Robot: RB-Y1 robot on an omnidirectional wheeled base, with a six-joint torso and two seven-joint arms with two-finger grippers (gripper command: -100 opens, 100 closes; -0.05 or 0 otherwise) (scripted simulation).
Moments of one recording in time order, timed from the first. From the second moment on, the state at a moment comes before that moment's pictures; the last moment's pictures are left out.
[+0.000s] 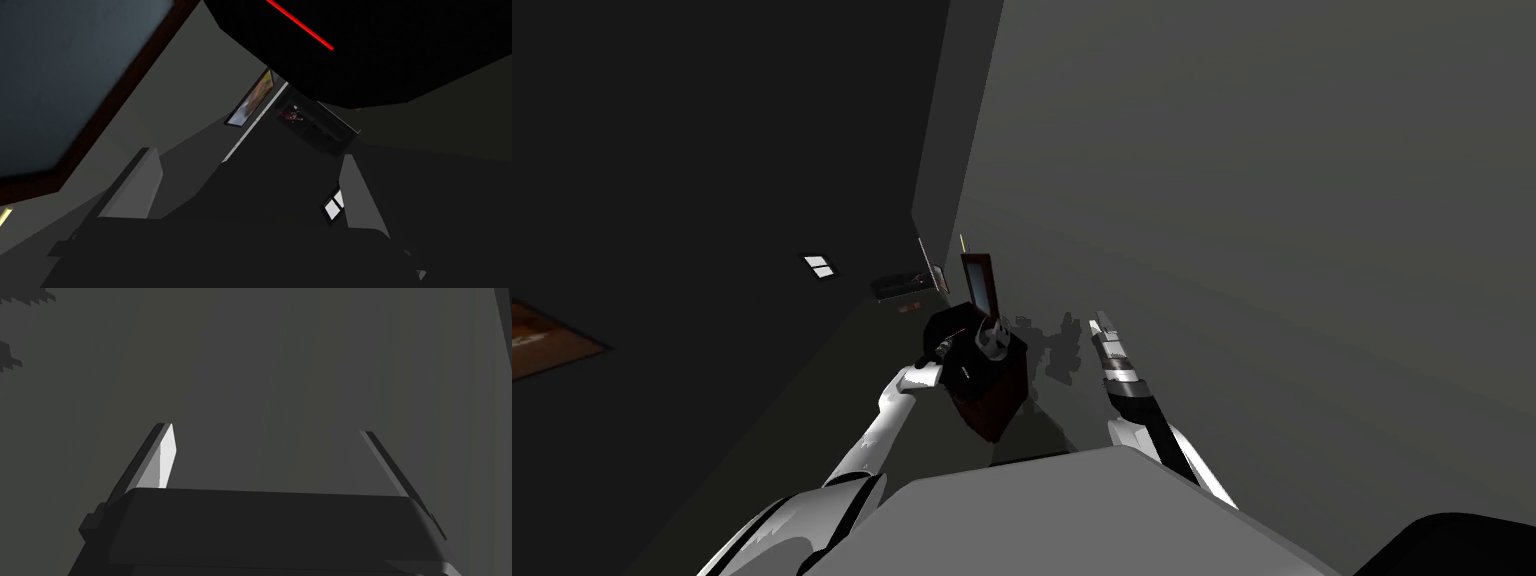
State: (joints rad) left arm -0.34 0.42 0.12 -1.07 0.04 0.35 -0.47; right arm 0.54 -0.02 0.04 -2.27 0.08 -0.42 0.13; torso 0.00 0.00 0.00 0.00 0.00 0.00
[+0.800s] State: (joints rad) left arm -0.41 0.44 0.17 -0.82 0.02 0.48 -0.58; right arm 0.54 -0.02 0.04 -2.27 0.08 -0.42 0.13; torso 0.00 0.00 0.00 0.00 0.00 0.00
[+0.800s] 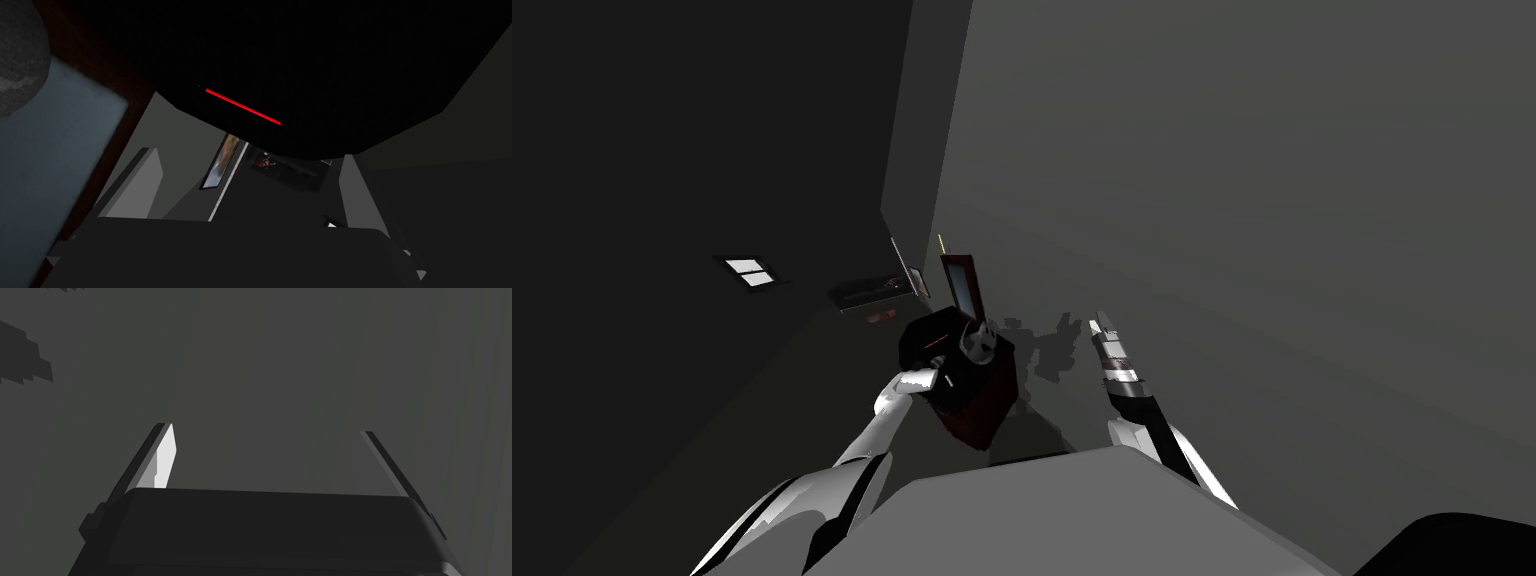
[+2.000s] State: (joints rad) left arm -0.50 0.49 0.24 -0.49 0.02 0.66 -0.76; right arm 0.55 -0.02 0.04 -2.27 0.08 -0.42 0.13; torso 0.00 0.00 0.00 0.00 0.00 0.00
